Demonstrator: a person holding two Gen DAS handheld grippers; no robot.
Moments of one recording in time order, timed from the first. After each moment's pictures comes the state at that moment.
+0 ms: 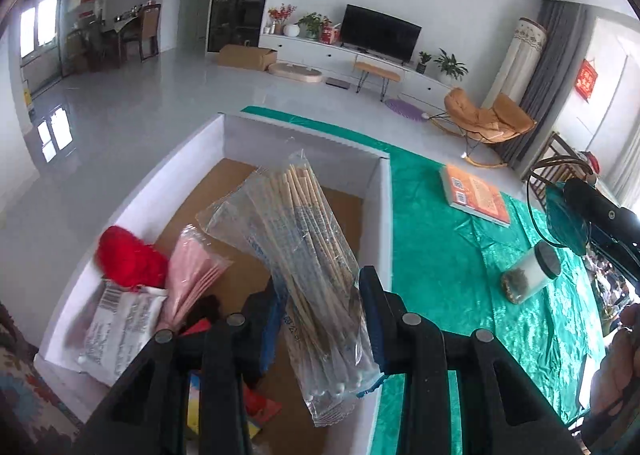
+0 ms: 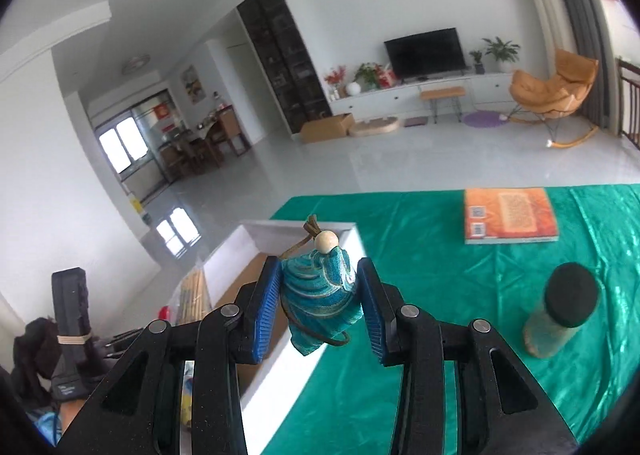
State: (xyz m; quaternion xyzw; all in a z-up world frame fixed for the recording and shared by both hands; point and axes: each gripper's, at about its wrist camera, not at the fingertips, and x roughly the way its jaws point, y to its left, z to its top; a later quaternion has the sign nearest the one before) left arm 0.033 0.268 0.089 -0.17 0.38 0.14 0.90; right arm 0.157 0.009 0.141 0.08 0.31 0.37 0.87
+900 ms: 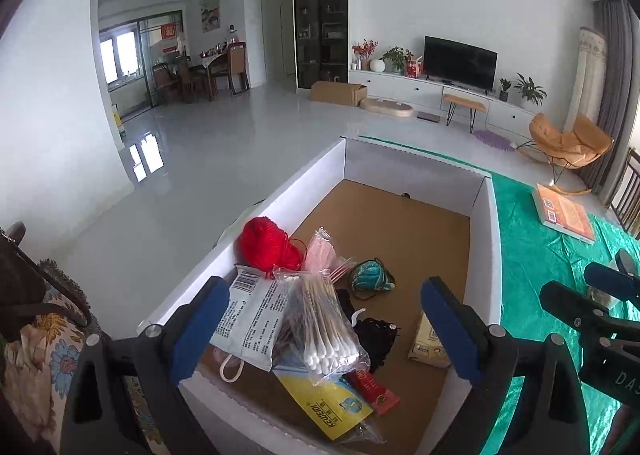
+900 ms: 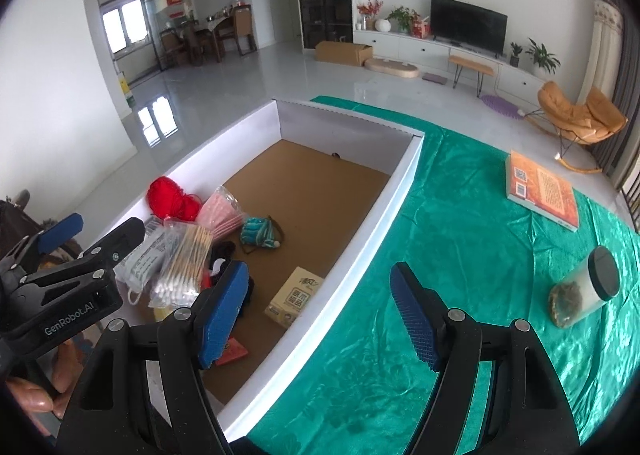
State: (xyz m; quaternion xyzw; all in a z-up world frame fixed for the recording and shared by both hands) left arm -0.037 0.268 0.083 -0.09 0.33 0.30 0.89; right arm 0.085 0.125 0.079 -0.11 0.38 0.35 0.85
